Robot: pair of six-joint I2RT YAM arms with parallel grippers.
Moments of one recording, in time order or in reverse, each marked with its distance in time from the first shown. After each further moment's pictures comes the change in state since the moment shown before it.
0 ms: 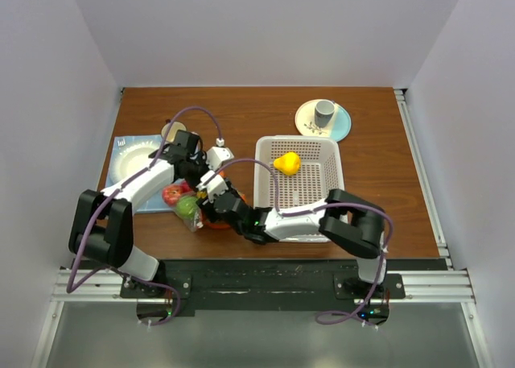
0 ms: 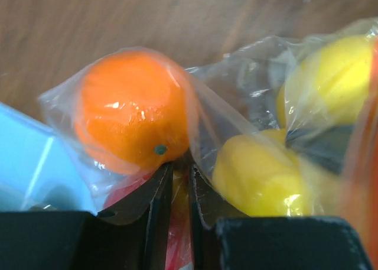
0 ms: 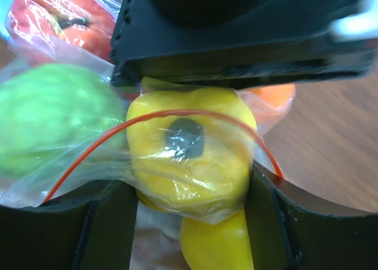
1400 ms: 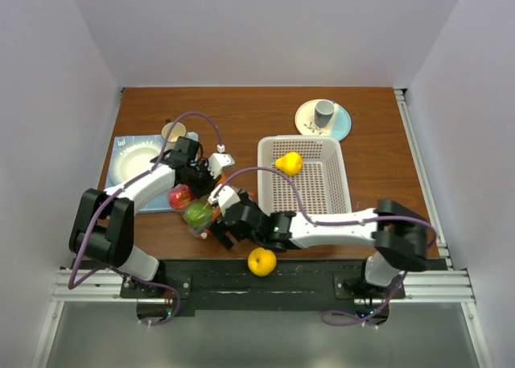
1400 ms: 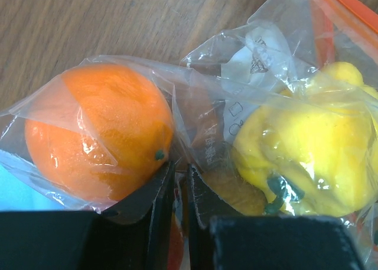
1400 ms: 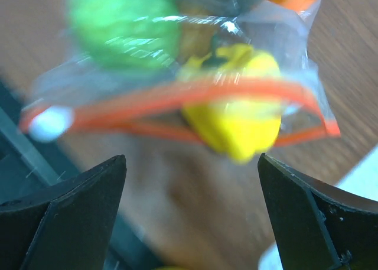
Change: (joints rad) left arm 0.003 0.002 -0.071 0.040 0.108 -0.025; right arm 0.074 -0.274 -0.057 -0.519 -0.111 0.153
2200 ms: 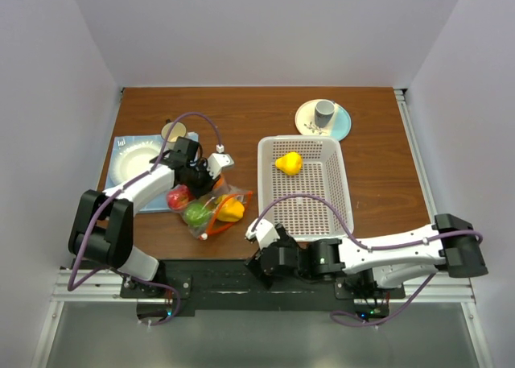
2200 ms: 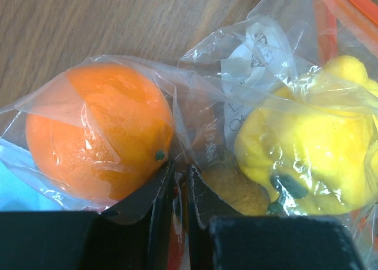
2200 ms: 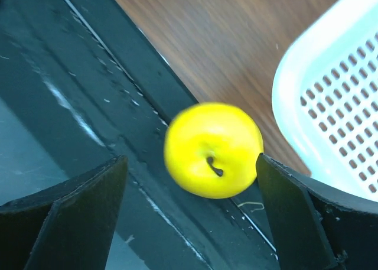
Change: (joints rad) left arm 0.002 -0.010 -0.005 -0.002 -0.021 0.001; right arm 0.266 -0.434 -0.266 -0.380 0.053 0.309
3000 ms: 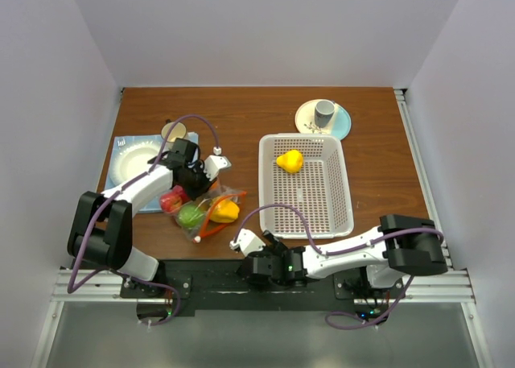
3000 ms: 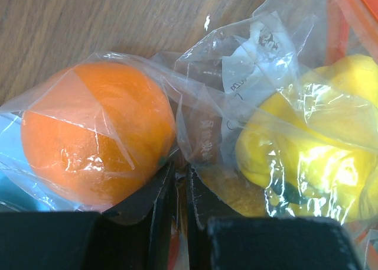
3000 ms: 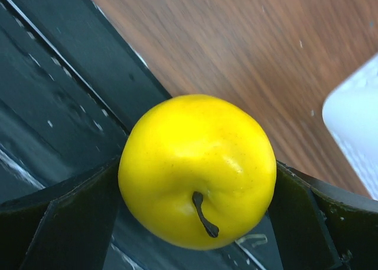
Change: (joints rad) left arm 0.013 -0.012 -0.007 -0.045 -0.051 0.009; right arm 0.006 0.311 0.016 0.111 0.065 -0.032
